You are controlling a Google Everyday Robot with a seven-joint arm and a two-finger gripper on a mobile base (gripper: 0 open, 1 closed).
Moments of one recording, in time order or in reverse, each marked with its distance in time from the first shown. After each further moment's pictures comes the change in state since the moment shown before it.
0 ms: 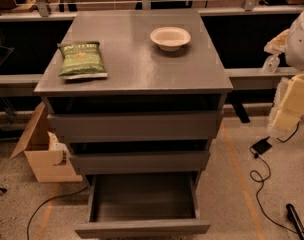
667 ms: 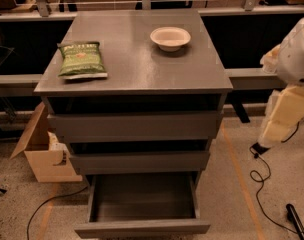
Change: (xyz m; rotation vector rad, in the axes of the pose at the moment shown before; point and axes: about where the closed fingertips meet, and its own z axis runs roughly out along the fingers) arm 0.005 0.009 0.024 -0.024 0.014 0.041
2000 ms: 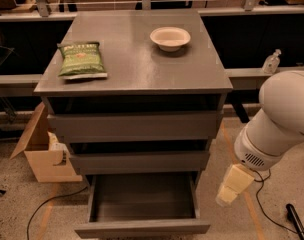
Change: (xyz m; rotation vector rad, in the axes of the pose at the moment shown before) arm 0.034 0.074 0.180 -0.143 0.072 0.297
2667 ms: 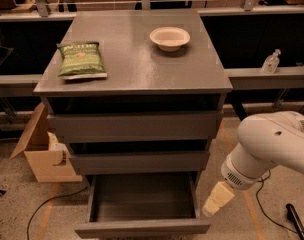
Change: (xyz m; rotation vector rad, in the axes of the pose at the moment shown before) arm 0.019 -0.003 0.107 -0.048 0.039 0.184
